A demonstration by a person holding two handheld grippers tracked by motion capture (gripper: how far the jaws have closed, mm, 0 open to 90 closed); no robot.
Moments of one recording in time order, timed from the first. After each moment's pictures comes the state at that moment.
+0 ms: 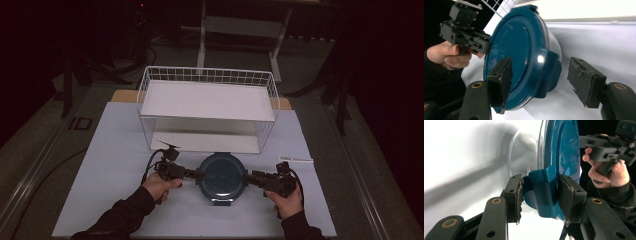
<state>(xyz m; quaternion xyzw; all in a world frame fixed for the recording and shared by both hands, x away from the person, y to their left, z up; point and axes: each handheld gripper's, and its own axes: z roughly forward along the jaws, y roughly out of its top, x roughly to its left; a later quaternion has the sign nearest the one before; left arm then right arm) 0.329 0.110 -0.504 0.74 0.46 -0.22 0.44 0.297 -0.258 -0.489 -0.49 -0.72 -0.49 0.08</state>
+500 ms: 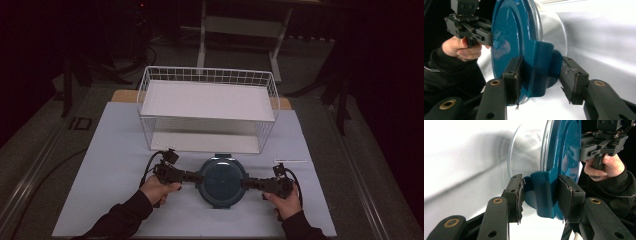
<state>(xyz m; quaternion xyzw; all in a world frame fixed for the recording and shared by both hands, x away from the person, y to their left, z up) 0.318 0.110 -0.501 0.75 0.44 -0.20 0.45 0.302 -0.258 -0.506 -0.47 -0.72 -0.48 0.17</state>
